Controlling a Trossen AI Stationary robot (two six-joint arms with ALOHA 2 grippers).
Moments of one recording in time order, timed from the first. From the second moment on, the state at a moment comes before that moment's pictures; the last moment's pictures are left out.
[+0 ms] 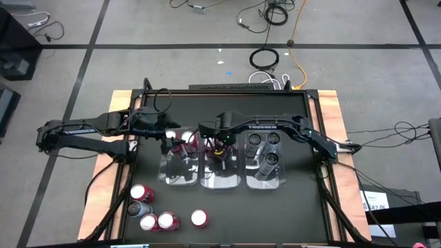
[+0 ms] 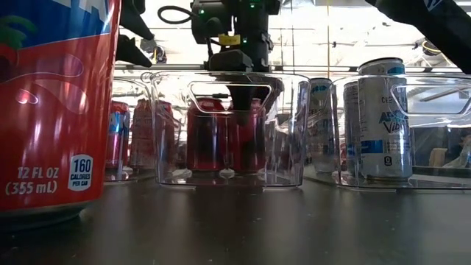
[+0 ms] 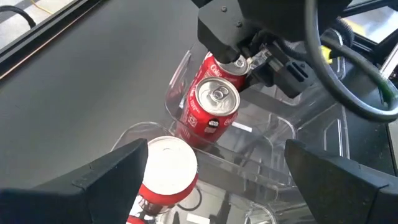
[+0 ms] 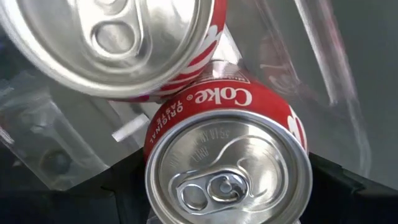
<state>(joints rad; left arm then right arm) 0.13 0.86 0.82 -0.59 0.01 -0.31 -0.07 2.27 2.12 -1.37 0.04 0.43</state>
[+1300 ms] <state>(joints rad) 0.14 0.86 0.82 -0.59 0.01 -0.31 -0.04 2.08 2.12 -1.44 0.05 0.65</state>
